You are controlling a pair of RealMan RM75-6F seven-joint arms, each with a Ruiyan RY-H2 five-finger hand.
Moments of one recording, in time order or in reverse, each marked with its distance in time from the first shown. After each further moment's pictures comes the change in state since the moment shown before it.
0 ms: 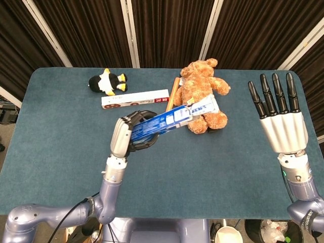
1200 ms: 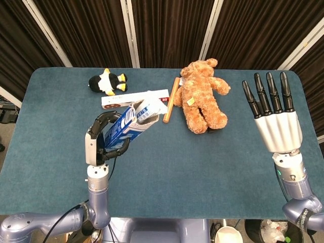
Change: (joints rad) left arm 0.105 -0.016 -0.012 0.001 0.127 0.207 -0.292; right arm 0.018 -0.009 0.010 -0.031 0.001 -0.013 -0.029
